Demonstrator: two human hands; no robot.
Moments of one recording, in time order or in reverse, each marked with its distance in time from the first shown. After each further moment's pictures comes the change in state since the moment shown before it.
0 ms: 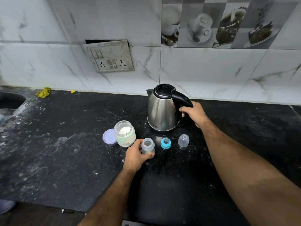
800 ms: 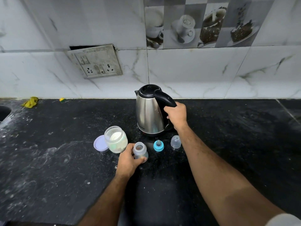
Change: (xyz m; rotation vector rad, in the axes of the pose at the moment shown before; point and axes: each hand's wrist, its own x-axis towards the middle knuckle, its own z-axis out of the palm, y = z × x) left_hand 0.001 0.005 -0.002 0.107 -0.003 -0.019; right_hand -0.016 -0.018 0.043 0.081 0.300 0.020
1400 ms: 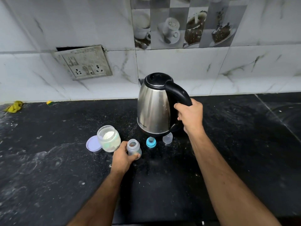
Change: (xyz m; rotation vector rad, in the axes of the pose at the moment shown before) left_hand 0.000 0.001 -0.001 0.021 -0.003 0.015; right_hand -0.073 -0.047 -0.077 0.201 0.138 -0.113
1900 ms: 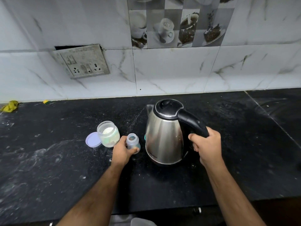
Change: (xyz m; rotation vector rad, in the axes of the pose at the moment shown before) left_hand -0.005 0.005 -0.004 -0.040 -0.024 0.032; right_hand -0.114 0.007 -0.076 -0.044 0.018 0.028
